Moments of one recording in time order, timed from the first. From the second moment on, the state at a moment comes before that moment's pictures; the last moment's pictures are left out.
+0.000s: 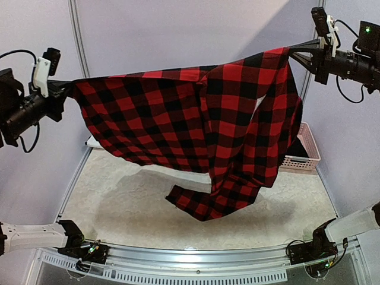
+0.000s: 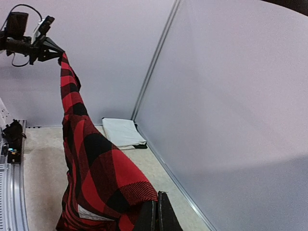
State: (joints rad) left arm -0.66 0.87 1.49 -0.73 -0.41 0.28; right arm 0.36 1.26 1.99 -0.81 -0.58 -0.38
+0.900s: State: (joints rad) left arm -0.66 0.86 1.51 -0.70 -0.33 0.32; right arm 0.29 1.19 1.89 -0.85 -0.70 -0.33
